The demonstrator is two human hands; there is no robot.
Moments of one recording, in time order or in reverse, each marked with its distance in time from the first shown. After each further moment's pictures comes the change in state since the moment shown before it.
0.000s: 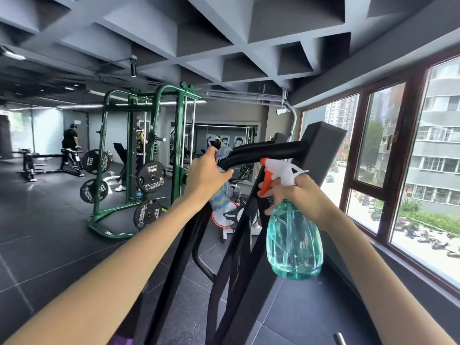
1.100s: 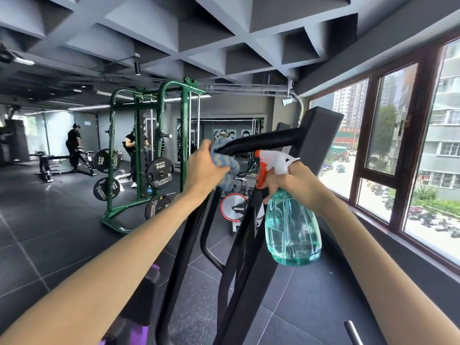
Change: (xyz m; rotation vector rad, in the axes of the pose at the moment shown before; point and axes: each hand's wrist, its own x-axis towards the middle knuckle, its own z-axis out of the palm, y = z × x) left_hand -0.014 0.001 -0.003 -0.167 0.034 -0.058; right_hand -0.003 -0.008 0.002 -0.108 -0.014 -0.013
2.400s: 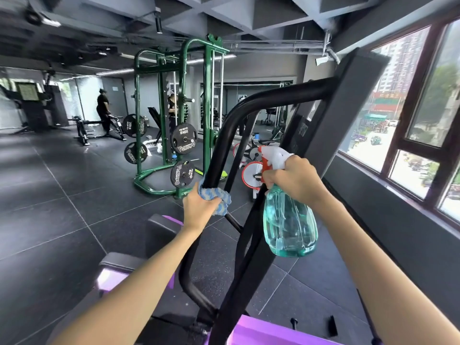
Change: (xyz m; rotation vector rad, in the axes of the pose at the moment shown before) left_hand -0.133 -0.104 0.011 -0.102 0.046 -0.451; right_hand -0.031 0.011 0.051 -0.245 -0.043 0.148
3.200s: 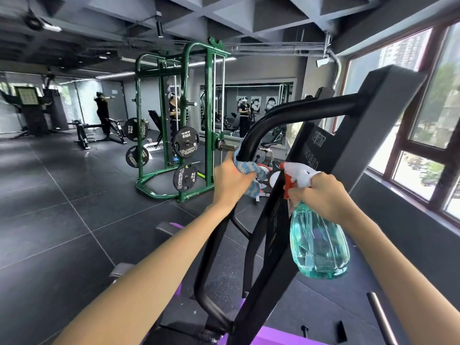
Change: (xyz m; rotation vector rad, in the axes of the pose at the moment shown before) left_hand 0.048 0.083 0.001 0.027 -0.069 0.178; right_hand 0.005 -0.003 0.004 -0.095 0.005 0.125
